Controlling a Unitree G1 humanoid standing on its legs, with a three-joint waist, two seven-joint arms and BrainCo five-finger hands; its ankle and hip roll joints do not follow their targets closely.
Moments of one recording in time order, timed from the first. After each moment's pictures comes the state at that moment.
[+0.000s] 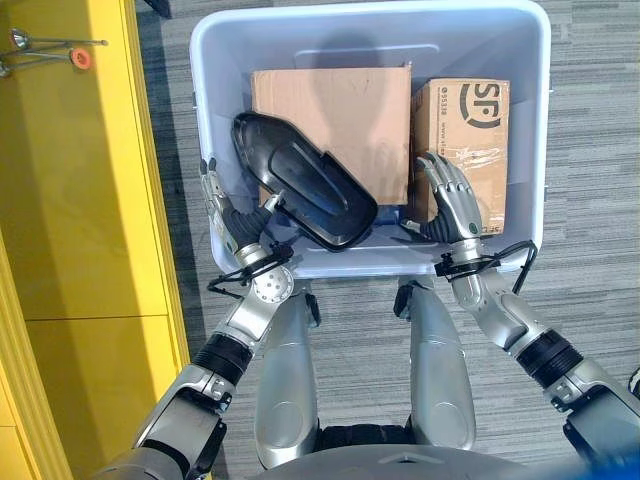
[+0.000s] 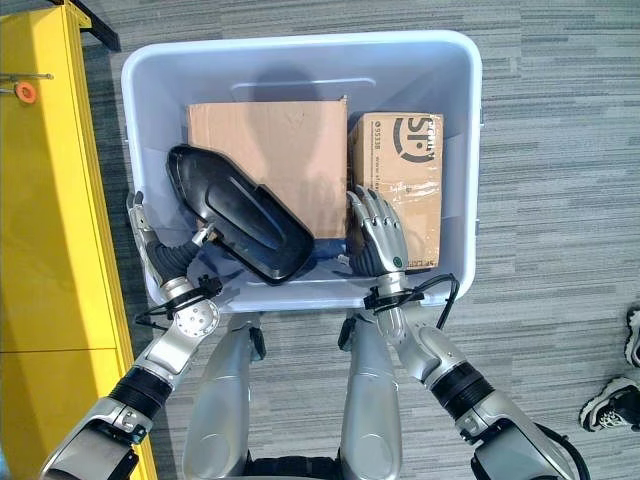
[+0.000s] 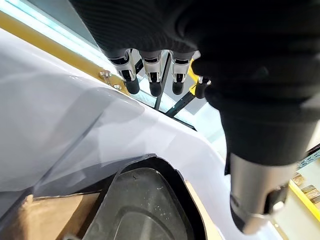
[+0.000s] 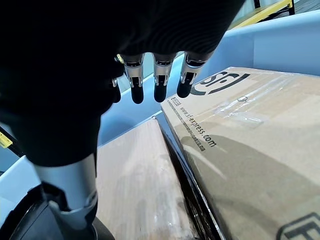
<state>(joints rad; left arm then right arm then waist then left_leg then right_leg) -0.37 0.32 -0.35 0.35 0.05 -0.18 1.09 -0.42 -0.52 0.56 0.19 -0.54 0.05 -0.66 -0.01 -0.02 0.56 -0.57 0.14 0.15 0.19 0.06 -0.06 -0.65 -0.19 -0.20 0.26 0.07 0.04</state>
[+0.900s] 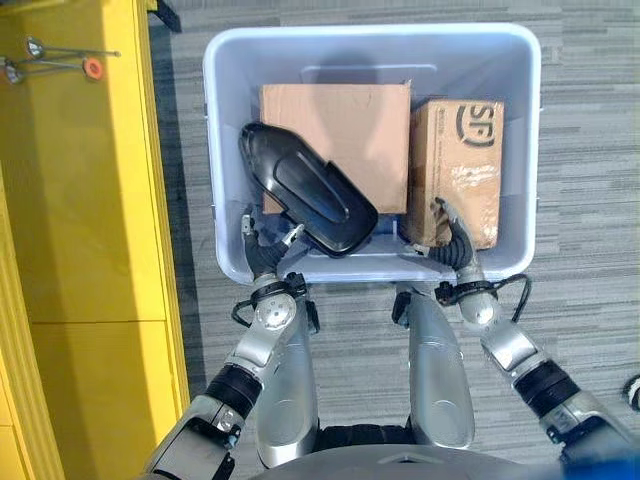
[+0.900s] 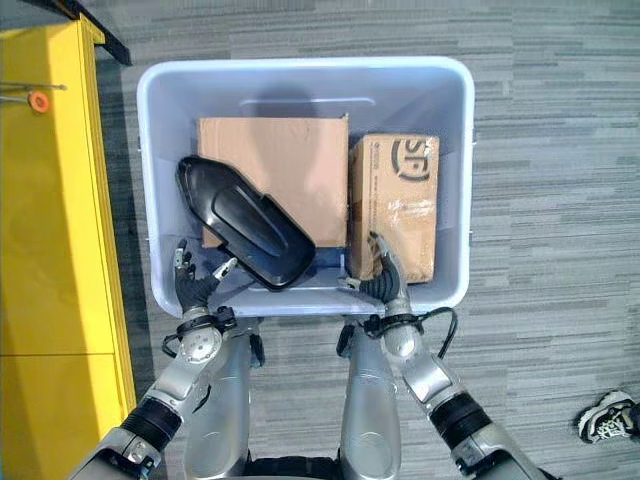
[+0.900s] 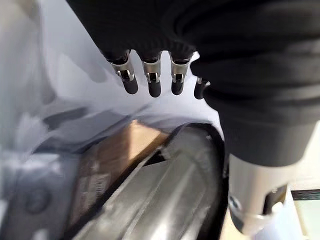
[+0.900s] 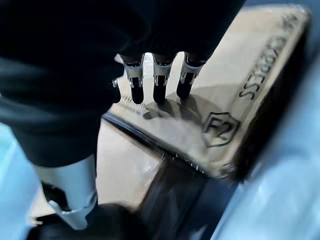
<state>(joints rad) -0.24 0.26 -0.37 0.34 -0.30 -0.28 0.84 -0.23 -0.43 0.45 0.22 0.19 -0.06 -0.40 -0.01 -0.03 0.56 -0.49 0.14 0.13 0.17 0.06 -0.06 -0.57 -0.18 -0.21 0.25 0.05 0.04</state>
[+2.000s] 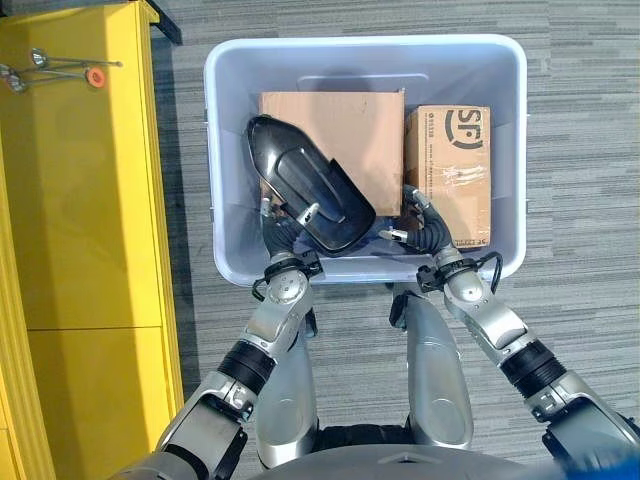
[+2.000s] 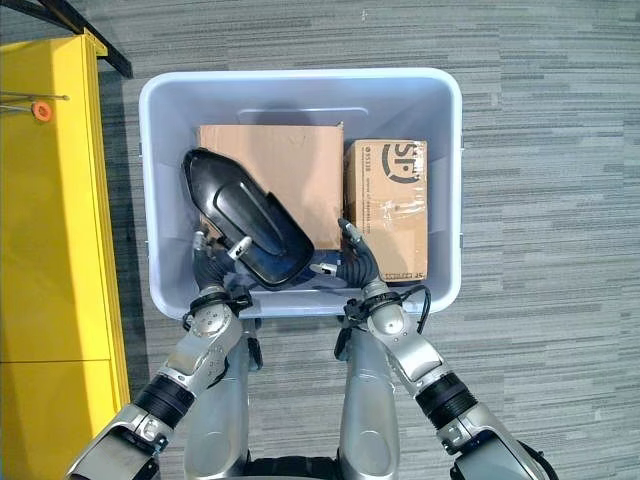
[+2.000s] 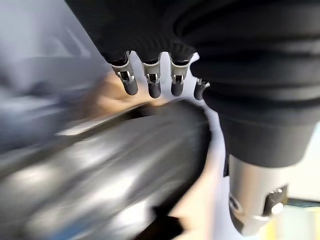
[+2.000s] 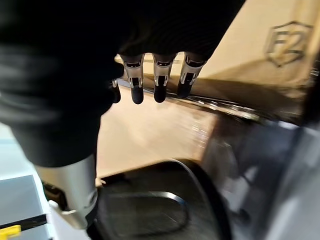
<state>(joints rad) -0.34 0.25 -0.38 0.22 -0.35 -0.26 0.87 -0.33 -0.40 0.47 0.14 0.20 -0.05 -0.33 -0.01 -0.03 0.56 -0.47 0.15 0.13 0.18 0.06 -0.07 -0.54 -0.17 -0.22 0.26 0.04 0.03</state>
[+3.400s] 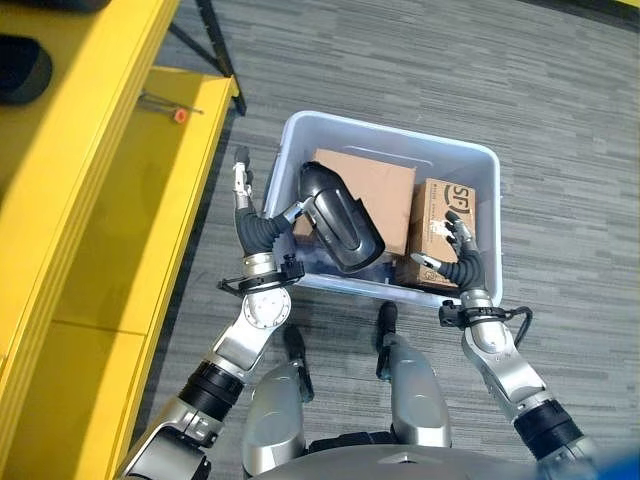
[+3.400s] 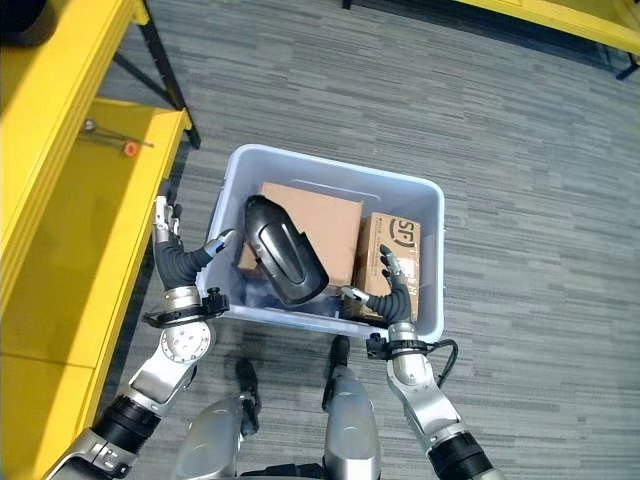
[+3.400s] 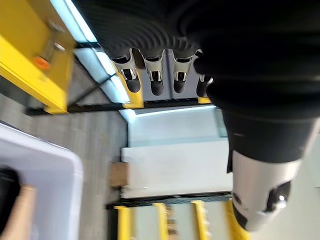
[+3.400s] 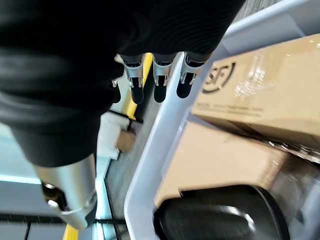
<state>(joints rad) -0.24 0.36 -0.39 0.05 -0.05 -0.32 0.75 -0.05 -0.36 0.34 0.11 0.18 -0.22 -0.40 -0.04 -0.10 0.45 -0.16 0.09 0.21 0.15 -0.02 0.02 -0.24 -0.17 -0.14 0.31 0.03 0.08</state>
